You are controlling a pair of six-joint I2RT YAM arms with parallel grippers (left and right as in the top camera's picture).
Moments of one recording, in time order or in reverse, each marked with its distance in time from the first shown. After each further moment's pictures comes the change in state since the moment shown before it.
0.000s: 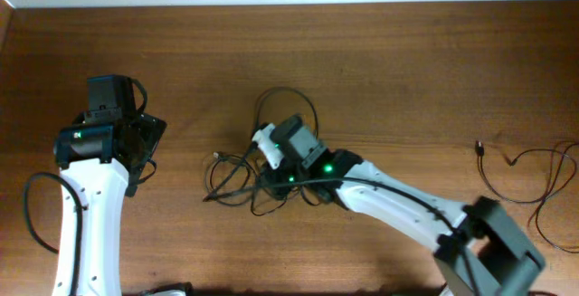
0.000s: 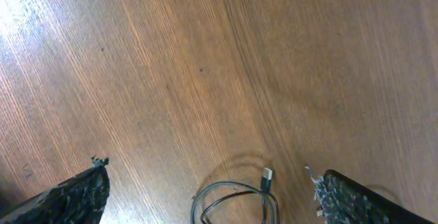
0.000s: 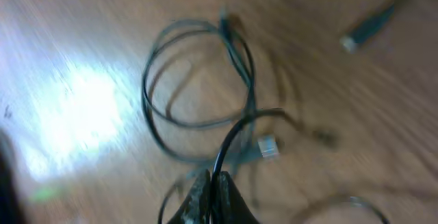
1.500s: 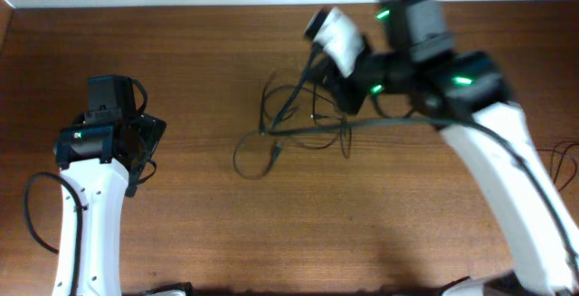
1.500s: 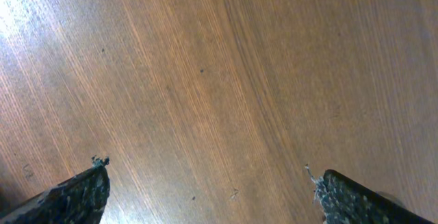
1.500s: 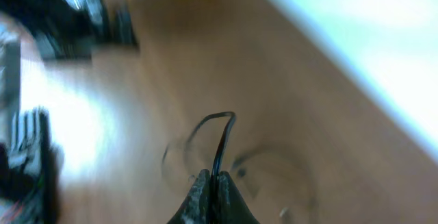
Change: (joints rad) left arm 0.000 0.000 0.000 0.000 -0.003 0.000; right arm -0.397 -0.161 0.809 -0.743 -0.332 -0.512
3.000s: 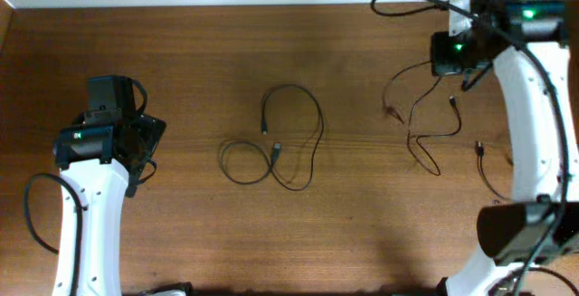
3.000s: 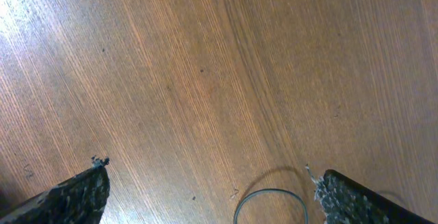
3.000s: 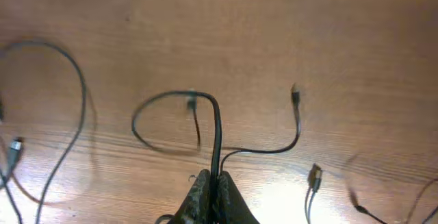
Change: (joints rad) left arm 0.000 -0.002 -0.001 0.000 0.000 0.000; right arm -0.401 0.288 0.163 -0.383 0.576 0.339
